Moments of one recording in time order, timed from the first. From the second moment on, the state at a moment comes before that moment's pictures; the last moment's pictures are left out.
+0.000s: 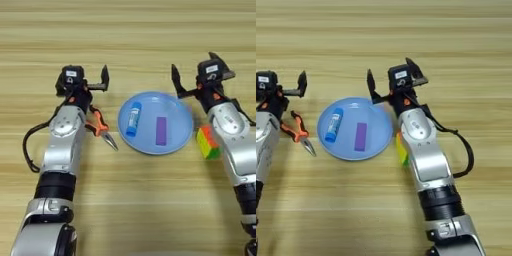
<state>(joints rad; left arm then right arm) -0.39 0.07 0.12 0.31 -0.09 -0.03 -0.07 -0.33 -0.07 0.12 -0.03 -0.03 0.15 0.07</state>
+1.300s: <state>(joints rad) -0.39 0.05 0.11 0.31 -0.09 -0.04 -0.04 -0.41 0.10 0.21 0.13 0.19 0.68 0.27</state>
